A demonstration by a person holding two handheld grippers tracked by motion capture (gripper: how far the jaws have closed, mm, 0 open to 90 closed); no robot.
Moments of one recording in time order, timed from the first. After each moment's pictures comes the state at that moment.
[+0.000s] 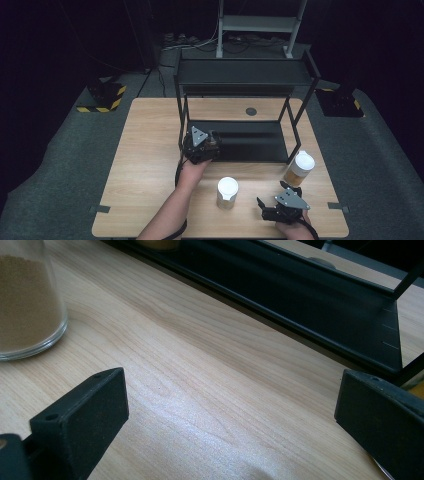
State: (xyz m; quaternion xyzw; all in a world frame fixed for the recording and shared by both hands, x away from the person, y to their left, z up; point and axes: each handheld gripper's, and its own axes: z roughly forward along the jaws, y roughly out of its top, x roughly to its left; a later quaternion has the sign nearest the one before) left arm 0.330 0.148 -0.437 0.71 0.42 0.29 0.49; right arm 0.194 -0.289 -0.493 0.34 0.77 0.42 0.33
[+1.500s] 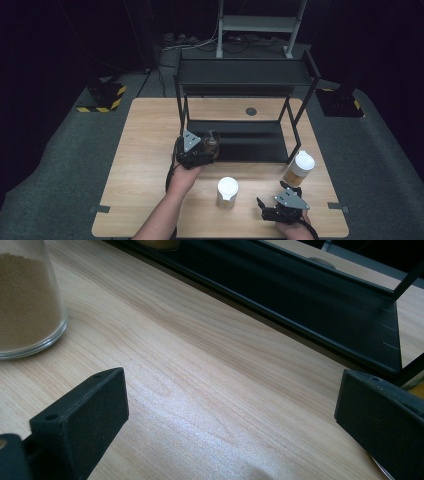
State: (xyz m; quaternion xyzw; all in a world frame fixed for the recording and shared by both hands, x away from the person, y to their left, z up) left arm 0.299 0.169 -0.420 0.71 0.41 0.29 0.50; right arm 0.194 -0.289 -0.493 0.34 0.77 0.42 0.33
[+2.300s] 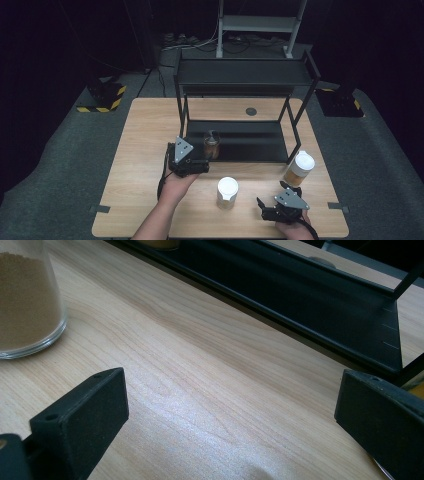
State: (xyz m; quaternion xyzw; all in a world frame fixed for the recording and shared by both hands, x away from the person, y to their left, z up) left arm 0.262 0.188 -0.420 0.70 0.39 0.31 0.52; right arm 0.194 -0.288 -0.492 0.34 0.77 0.42 0.33
